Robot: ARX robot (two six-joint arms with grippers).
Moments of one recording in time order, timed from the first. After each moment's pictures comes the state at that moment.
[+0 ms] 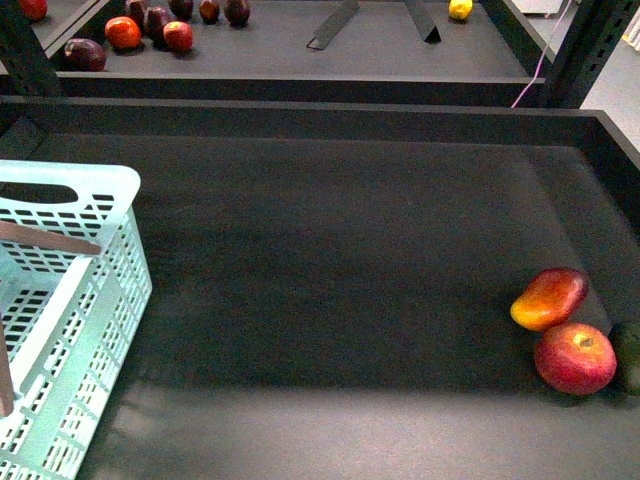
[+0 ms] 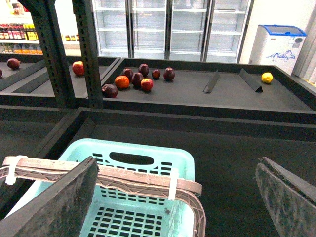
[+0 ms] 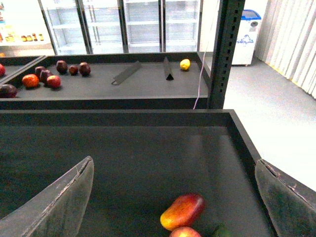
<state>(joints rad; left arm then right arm) 0.00 0.00 0.02 0.00 0.00 -0.01 0.00 0.01 0.02 0.00 0.00 0.00</state>
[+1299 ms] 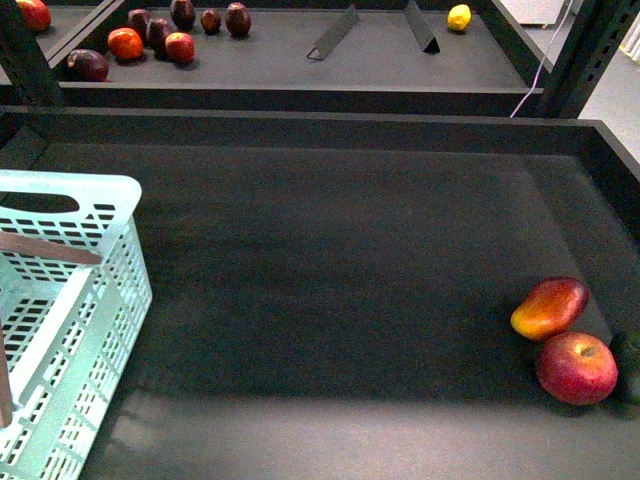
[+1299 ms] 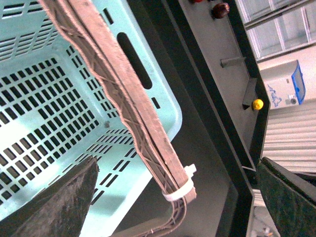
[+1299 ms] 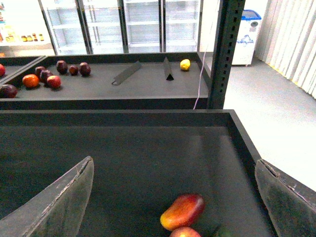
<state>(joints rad) 0.38 1.08 0.31 0.29 0.33 -0.90 0.00 0.01 0.02 0.00 0.00 0.00</state>
